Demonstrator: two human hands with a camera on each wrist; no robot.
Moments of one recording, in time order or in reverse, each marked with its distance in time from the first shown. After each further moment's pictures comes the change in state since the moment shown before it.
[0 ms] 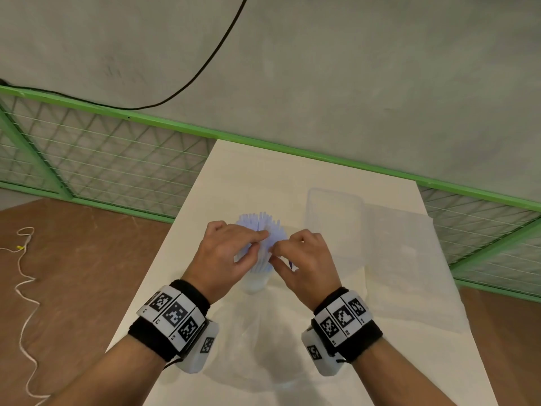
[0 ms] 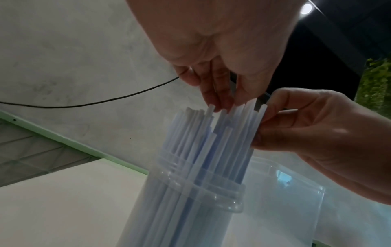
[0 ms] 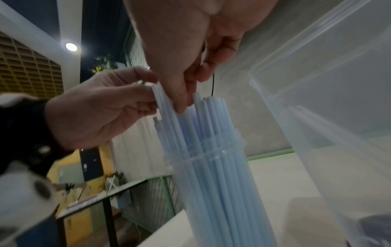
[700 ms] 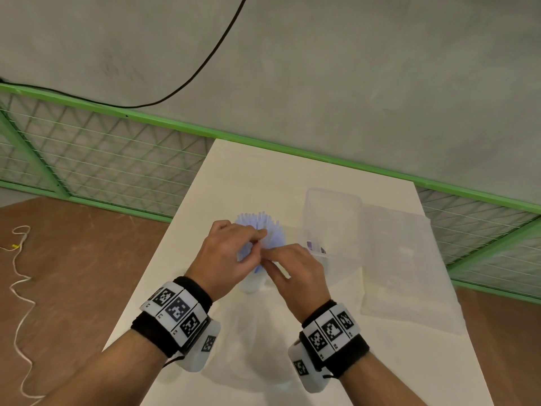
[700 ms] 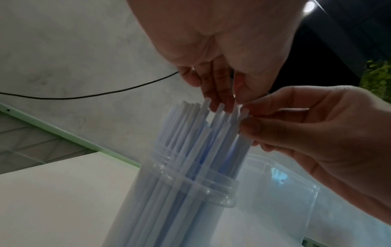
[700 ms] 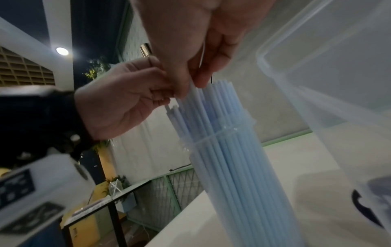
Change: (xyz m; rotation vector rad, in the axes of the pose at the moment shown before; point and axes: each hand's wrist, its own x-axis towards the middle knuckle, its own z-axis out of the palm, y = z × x) left_hand 0.002 0.000 0.007 -0.024 0.007 0.001; right_hand -0.014 -0.016 0.016 0.093 0.137 0.068
